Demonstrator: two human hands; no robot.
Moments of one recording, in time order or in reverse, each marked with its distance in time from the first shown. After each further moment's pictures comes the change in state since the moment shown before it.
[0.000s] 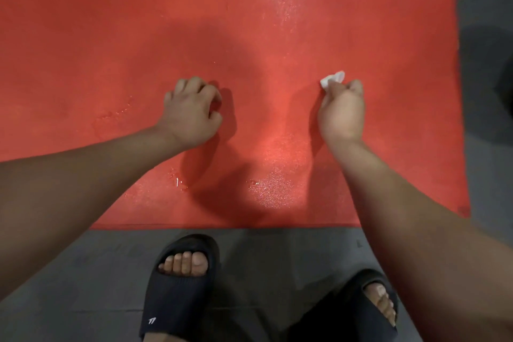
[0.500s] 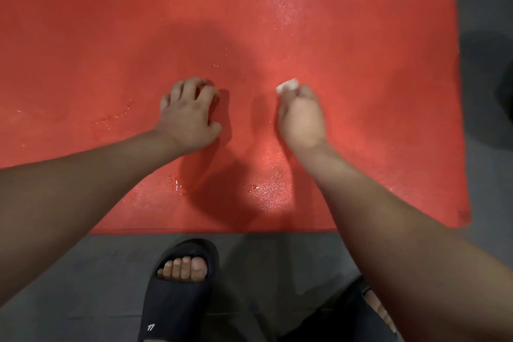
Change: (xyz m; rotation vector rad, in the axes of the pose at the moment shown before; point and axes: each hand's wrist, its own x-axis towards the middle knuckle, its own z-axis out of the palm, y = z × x) left_hand 0.000 -0.006 0.000 0.043 -0.032 -0.027; right_hand -0.018 -0.052 0.022 -0.037 -0.330 -0.206
